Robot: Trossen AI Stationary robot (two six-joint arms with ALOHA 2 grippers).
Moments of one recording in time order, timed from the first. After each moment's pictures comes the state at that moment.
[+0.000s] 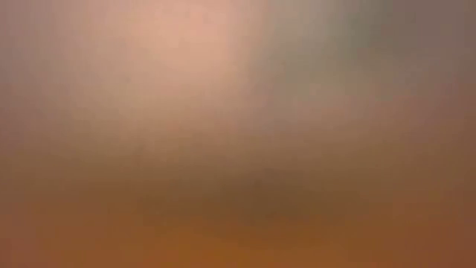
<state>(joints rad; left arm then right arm) -0.70 1.09 1.11 -1.39 0.04 -1.95 0.18 1.86 0.81 1.18 1.17 -0.73</state>
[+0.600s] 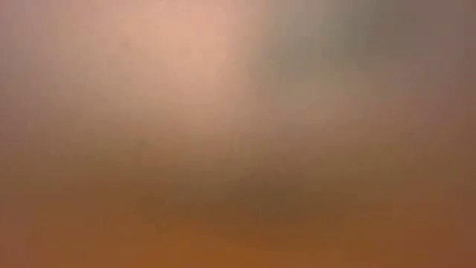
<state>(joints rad) -1.15 1.37 1.11 -1.15 -0.09 -2.35 0.18 1.86 0.81 1.20 1.14 -0.71</state>
